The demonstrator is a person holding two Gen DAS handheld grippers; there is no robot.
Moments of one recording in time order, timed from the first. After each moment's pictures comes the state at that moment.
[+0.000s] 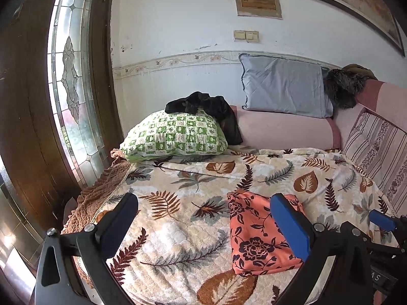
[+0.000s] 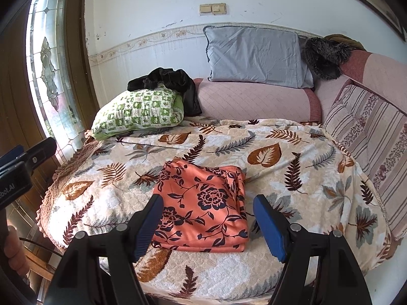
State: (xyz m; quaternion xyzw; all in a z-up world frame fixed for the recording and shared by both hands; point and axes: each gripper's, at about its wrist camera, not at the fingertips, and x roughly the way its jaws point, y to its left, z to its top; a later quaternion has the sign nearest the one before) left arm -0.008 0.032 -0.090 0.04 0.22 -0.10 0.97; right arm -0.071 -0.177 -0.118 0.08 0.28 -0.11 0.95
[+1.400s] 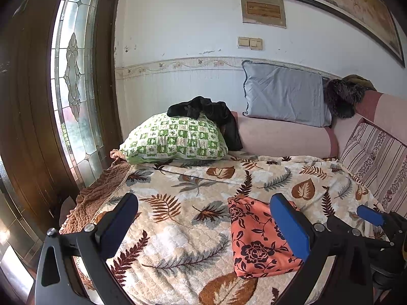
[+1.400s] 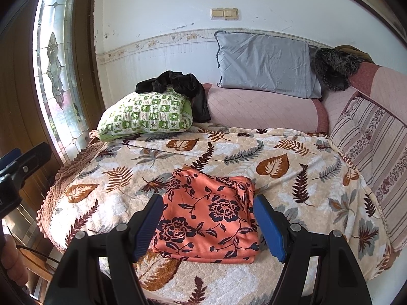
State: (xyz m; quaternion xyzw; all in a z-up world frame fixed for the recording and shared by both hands) left arm -0.008 0.054 -0.082 0.01 0.21 -0.11 0.97; right arm -0.051 -0.155 -0.103 0.06 0.27 -0.09 0.96
